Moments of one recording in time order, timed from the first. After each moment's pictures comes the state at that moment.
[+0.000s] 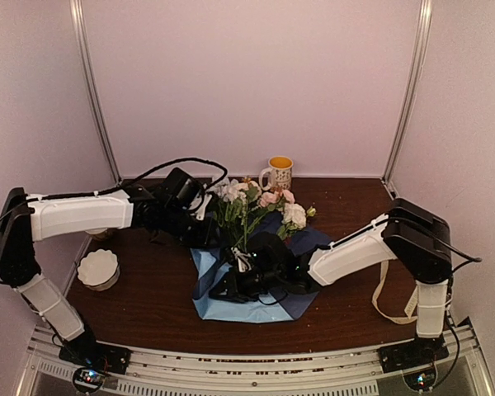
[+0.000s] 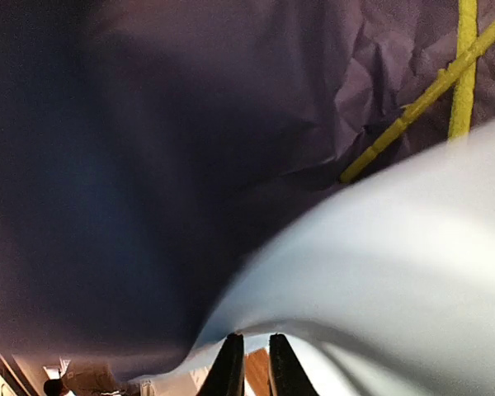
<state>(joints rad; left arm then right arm) -0.77 1.62 1.18 -0.47 0.19 -0.50 1.07 2.00 1.09 0.38 -0.44 1.03</state>
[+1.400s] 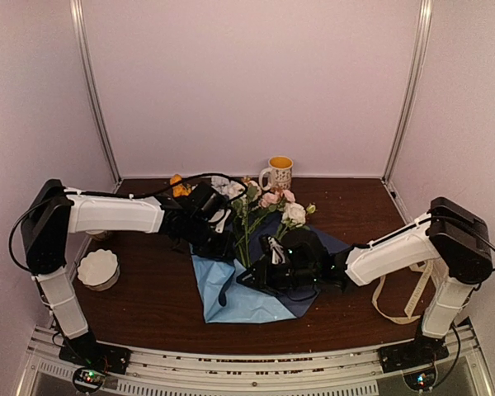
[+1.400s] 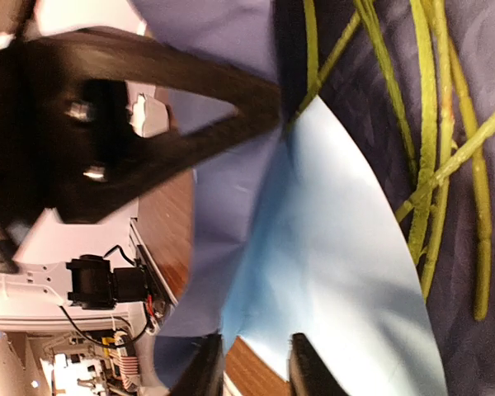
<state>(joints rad) -0.82 1.80 1.24 -0.42 0.19 -0.50 1.02 1.79 0.82 0.45 -0.27 1.11</state>
